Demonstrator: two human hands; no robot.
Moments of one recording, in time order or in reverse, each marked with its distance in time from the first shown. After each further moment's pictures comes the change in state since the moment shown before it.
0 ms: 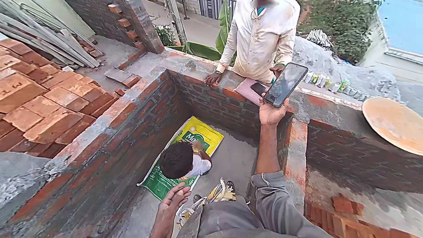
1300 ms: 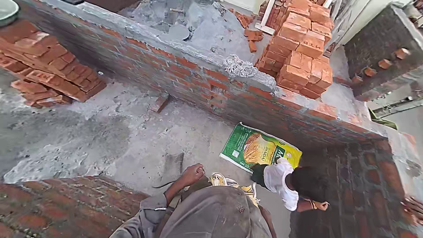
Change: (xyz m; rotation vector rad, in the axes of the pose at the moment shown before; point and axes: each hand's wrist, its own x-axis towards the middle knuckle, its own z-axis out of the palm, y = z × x) left_hand -0.225 -0.271 -0.270 0.128 0.534 -0.421; right_hand -0.492 0.176 -0.090 -1.774 -0.597 1.462
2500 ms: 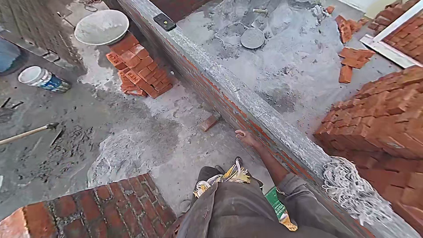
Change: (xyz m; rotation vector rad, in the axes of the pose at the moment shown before) left_hand -0.042 0.066 -0.499 -0.929 0.247 -0.678; right_hand -0.075 -0.734 0.810 -1.003 -1.226 -0.977
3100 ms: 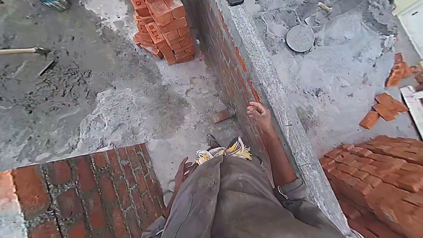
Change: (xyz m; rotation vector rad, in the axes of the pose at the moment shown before) left_hand 0.247 0.019 -0.150 -0.624 0.512 0.383; right_hand 0.189 -0.248 -0.017 0.220 0.150 -0.154
